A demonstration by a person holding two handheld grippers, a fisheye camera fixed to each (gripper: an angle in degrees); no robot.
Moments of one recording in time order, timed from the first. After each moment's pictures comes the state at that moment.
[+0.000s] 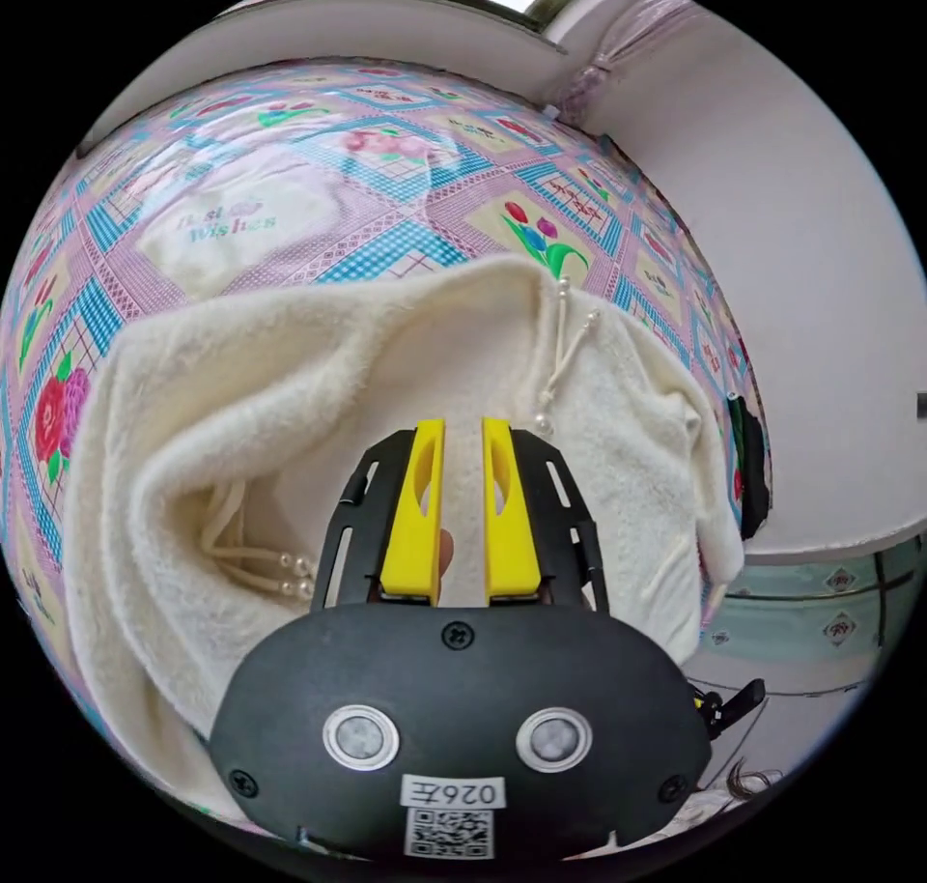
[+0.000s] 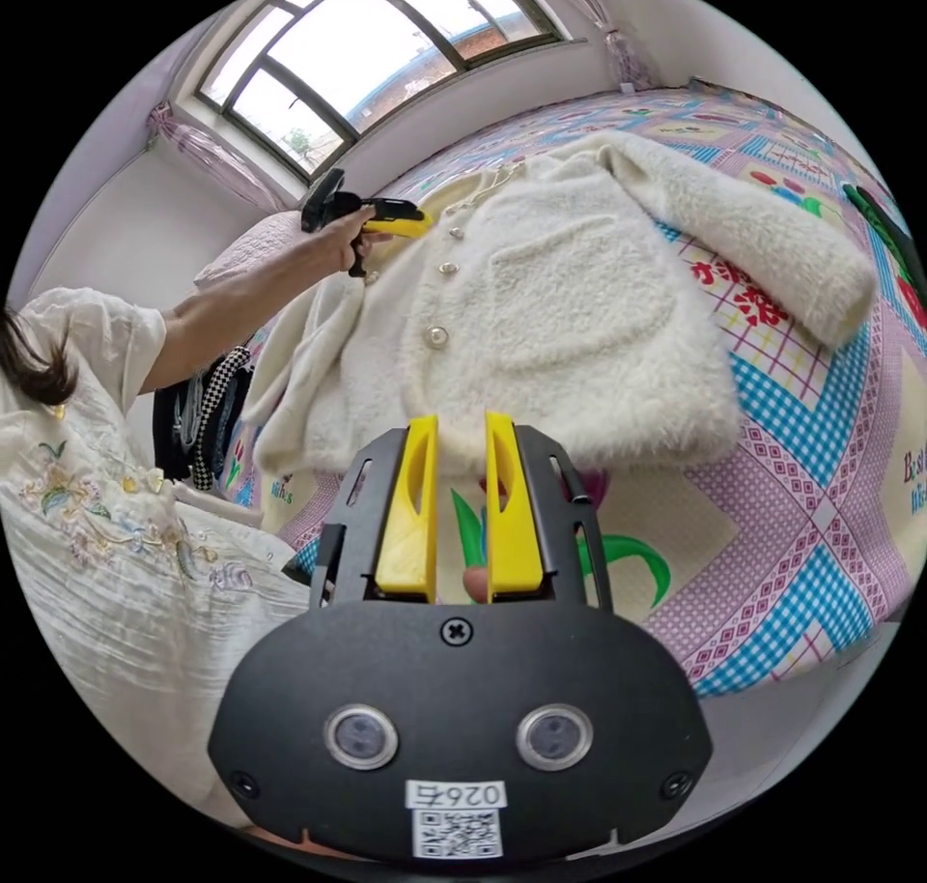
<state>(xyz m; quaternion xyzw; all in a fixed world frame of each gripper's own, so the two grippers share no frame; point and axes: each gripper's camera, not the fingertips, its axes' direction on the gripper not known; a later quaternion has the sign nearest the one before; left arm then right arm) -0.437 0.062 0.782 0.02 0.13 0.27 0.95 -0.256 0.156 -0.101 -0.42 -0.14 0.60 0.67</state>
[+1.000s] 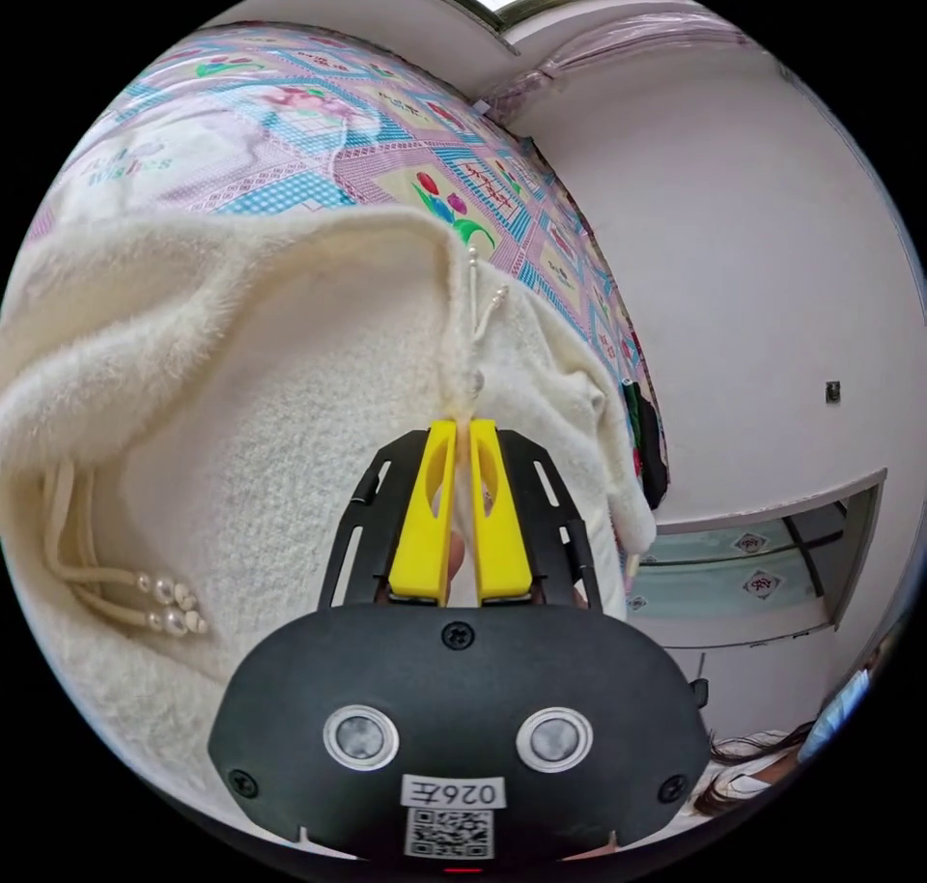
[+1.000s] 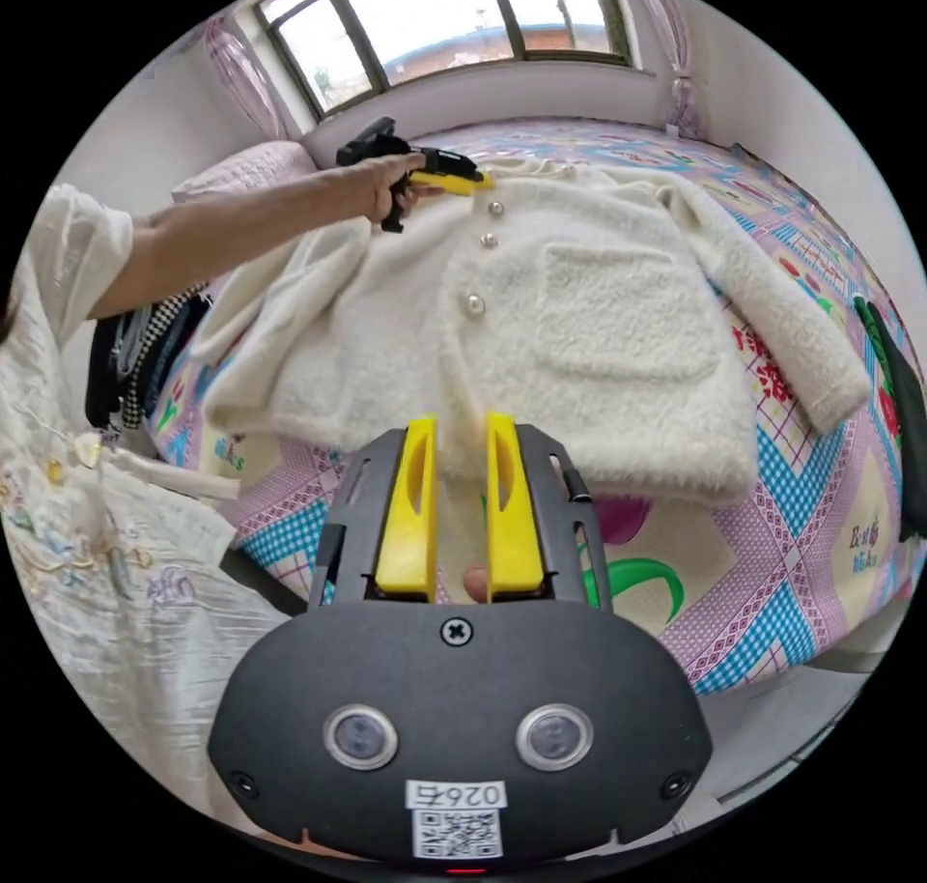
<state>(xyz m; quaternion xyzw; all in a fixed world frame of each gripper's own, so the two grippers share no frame) -0.451 0.042 0.805 -0.04 0.29 0.29 0.91 -0.392 0.196 -0.024 -0.50 -0.11 0.46 0.73</state>
